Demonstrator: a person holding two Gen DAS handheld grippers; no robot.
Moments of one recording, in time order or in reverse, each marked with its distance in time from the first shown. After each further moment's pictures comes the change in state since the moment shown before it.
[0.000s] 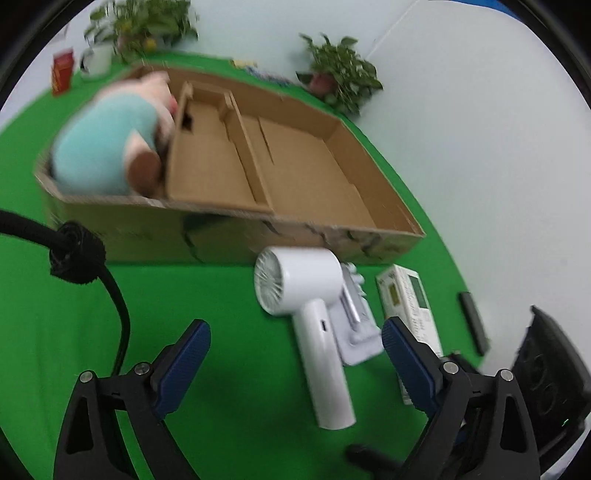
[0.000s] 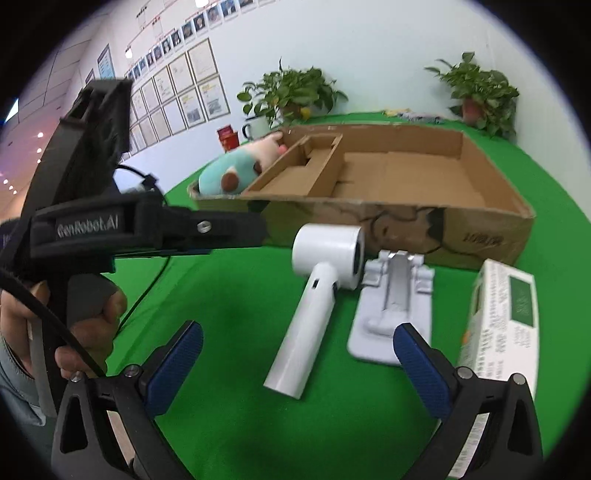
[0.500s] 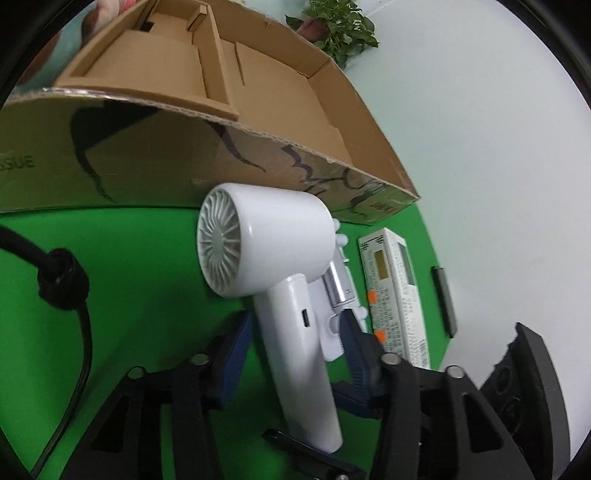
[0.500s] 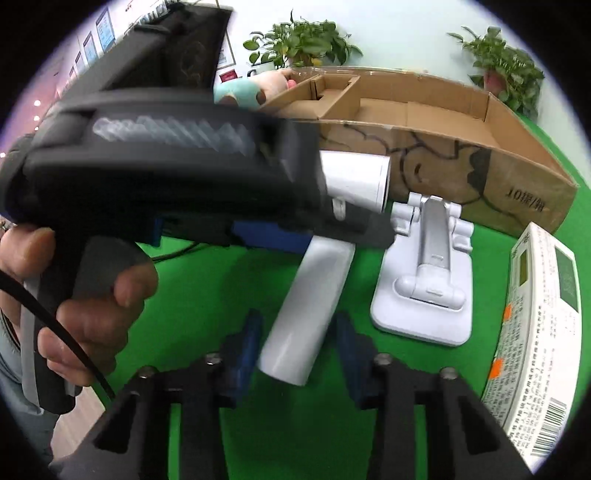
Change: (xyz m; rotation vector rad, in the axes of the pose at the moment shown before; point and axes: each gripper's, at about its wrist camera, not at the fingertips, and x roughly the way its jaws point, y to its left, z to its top) left arm 0.074 0.010 -0.001 -0.062 0.194 -0.149; right arm 0.031 0.005 -0.014 -0.066 0.155 -0.033
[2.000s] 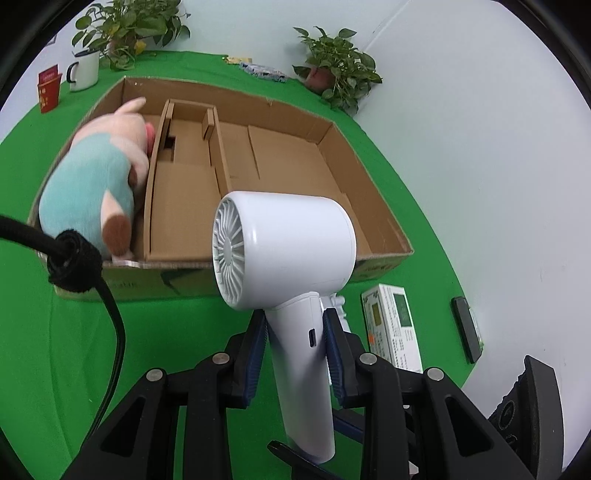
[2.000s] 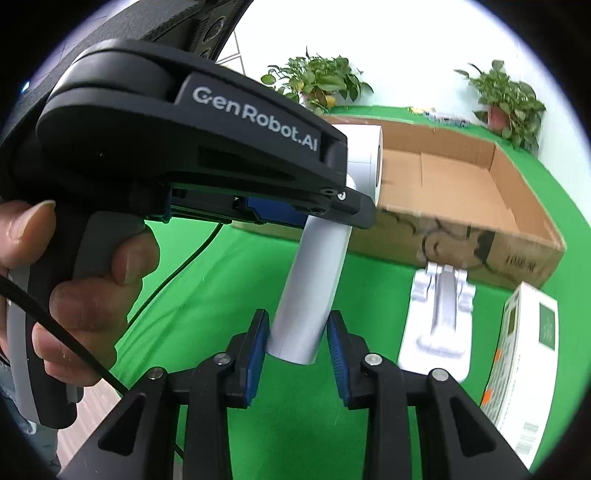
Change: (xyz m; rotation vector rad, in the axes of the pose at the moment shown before) left arm -0.087 -0.076 0.014 0.075 -0.190 0.215; right arm -0.036 0.039 0.032 -0.028 -0.138 0.025
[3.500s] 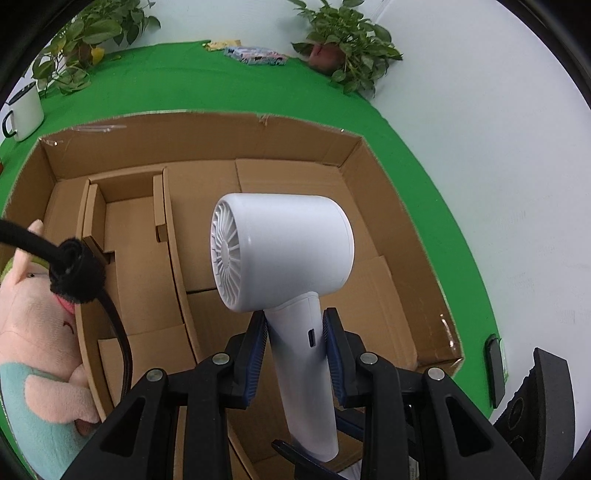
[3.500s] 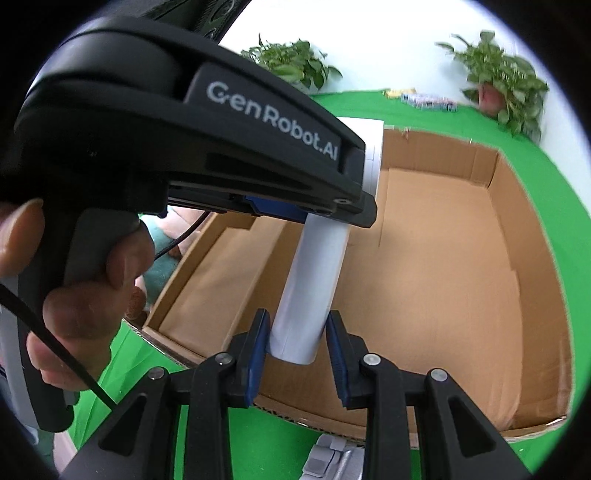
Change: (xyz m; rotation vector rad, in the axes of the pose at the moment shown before) left arm 0.145 0.011 0.199 0.055 0.154 0.071; right arm 0.096 -0.102 0.108 0.113 0.106 0.003
